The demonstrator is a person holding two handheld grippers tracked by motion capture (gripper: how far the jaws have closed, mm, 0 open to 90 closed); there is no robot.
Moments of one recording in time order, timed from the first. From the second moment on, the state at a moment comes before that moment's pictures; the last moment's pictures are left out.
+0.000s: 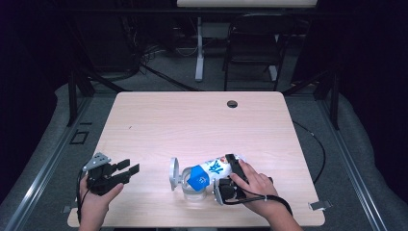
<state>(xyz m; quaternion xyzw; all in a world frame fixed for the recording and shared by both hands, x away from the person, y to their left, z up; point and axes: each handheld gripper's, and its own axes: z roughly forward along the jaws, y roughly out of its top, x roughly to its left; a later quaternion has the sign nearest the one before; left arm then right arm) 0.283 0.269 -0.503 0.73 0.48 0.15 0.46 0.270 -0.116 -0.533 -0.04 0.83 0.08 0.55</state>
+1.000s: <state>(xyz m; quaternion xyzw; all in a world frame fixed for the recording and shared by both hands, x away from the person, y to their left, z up) 0.283 0.270 -0.503 0.73 0.48 0.15 0.46 0.268 -0.113 -0.528 -0.07 0.82 0.04 0.57</state>
